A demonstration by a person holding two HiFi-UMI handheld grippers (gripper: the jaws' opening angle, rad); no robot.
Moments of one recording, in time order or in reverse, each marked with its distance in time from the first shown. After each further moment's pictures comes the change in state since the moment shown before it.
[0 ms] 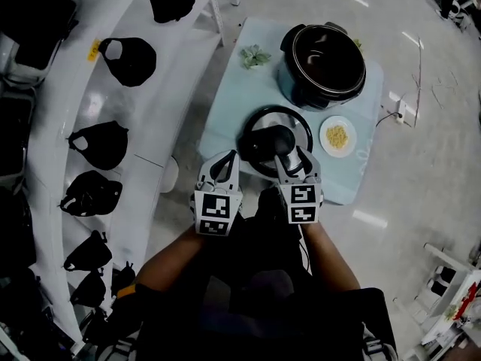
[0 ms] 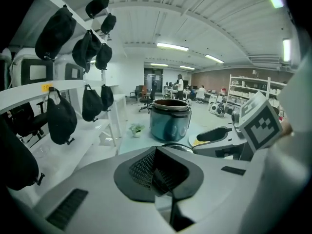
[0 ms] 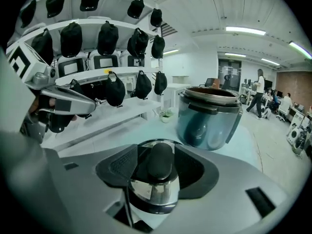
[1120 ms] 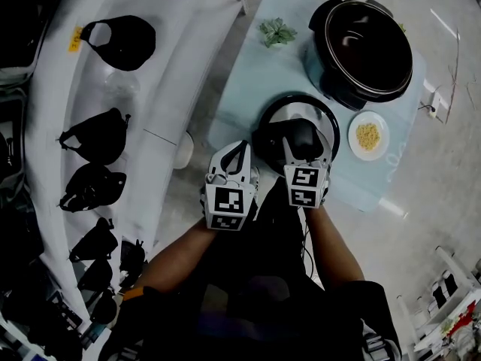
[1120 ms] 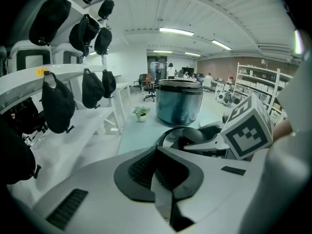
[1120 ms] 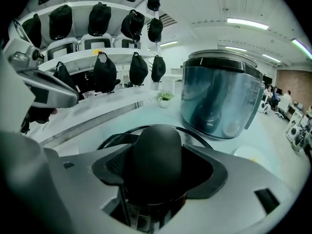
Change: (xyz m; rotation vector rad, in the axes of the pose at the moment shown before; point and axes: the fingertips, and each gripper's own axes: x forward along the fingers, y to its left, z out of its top) left arm 0.059 0.018 -0.052 0.002 0.144 0.065; right arm 0.103 -0.008 -0.046 0.009 0.077 -0.019
